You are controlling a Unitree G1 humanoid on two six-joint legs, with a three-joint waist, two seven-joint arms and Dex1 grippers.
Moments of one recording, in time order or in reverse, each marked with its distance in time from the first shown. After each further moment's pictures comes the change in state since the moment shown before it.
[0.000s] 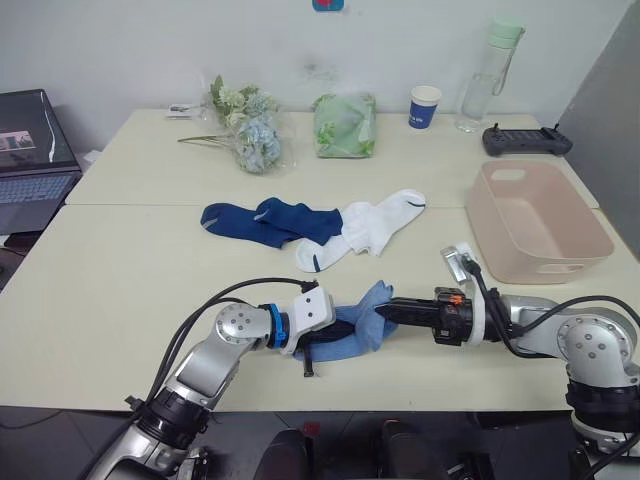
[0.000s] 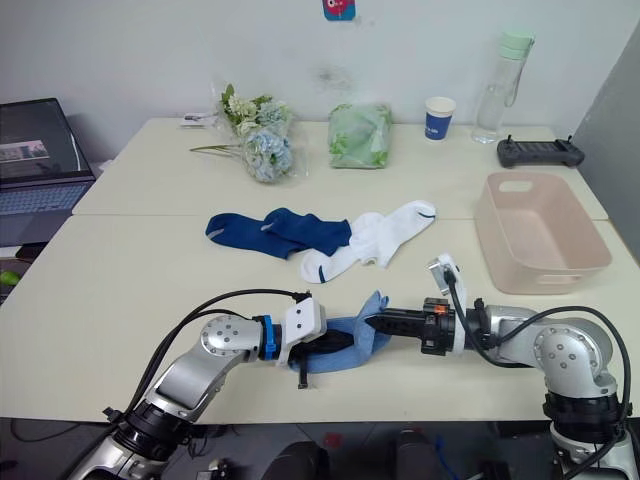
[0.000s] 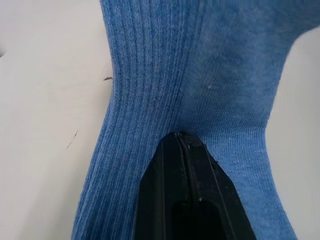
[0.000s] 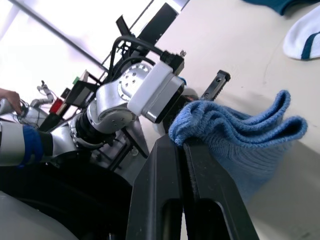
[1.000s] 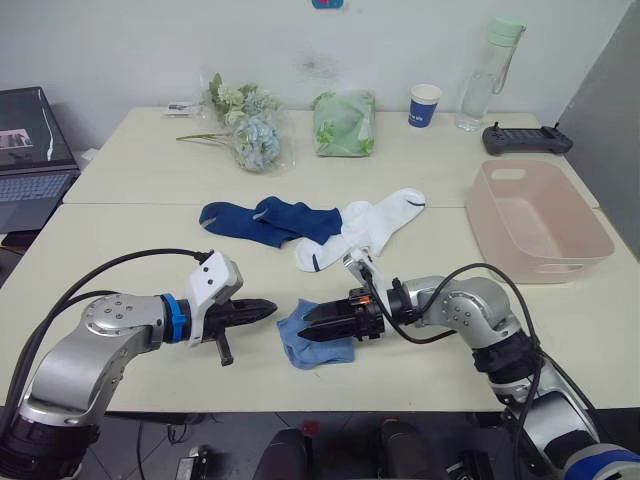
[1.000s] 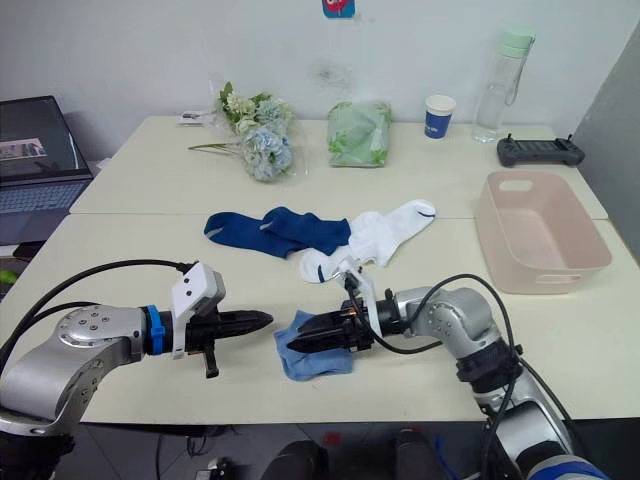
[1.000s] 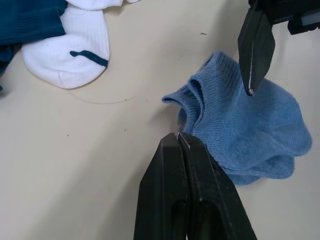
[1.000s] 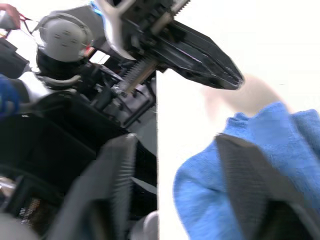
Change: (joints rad) left arm 0.150 0.336 0.426 -0.290 -0.342 0.406 -0.007; right arm -0.282 0.207 0.356 0.254 -0.310 -0.130 0.213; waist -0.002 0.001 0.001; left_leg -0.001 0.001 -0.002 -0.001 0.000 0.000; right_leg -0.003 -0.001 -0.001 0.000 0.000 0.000
